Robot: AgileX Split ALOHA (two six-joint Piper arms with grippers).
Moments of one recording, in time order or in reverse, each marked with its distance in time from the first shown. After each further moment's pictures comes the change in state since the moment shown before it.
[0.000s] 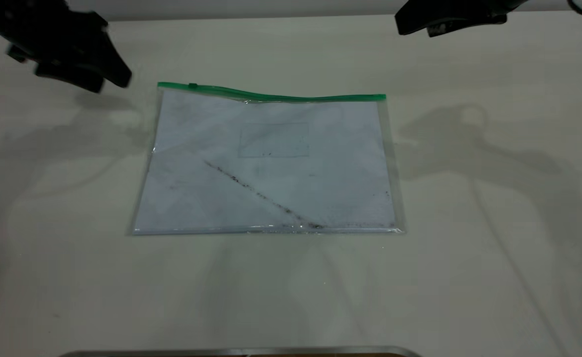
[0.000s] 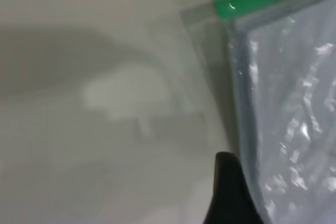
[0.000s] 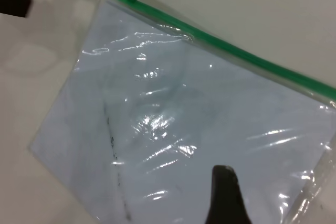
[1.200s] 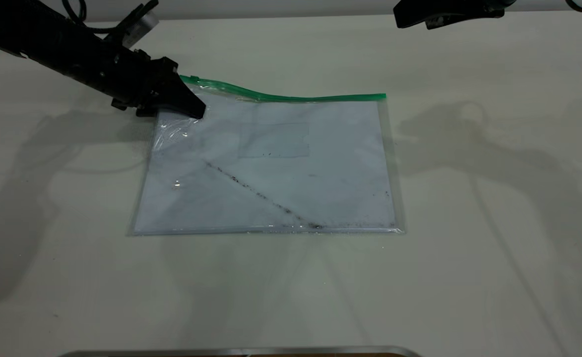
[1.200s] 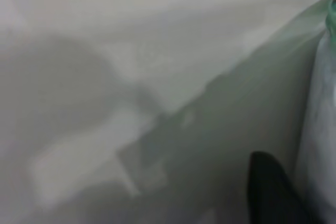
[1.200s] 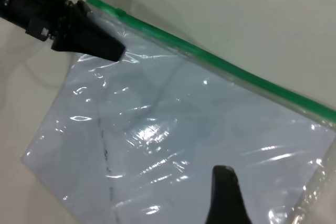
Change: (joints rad) left arm -0.050 0.357 -0.299 -0.337 0.170 0.260; right arm 0.000 0.003 -0.012 0.048 -0.002 -0.061
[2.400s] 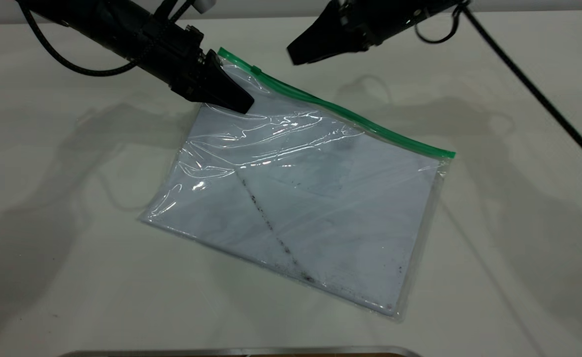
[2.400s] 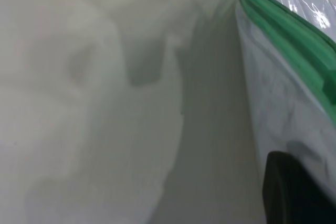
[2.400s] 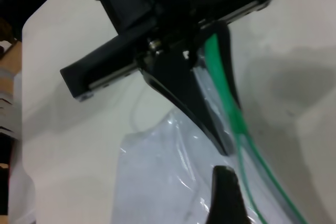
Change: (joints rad) left arm -0.130 -0.044 -0.049 0.047 0.241 0.633; right arm 0.128 0.541 -0.656 -0.090 0.417 0.010
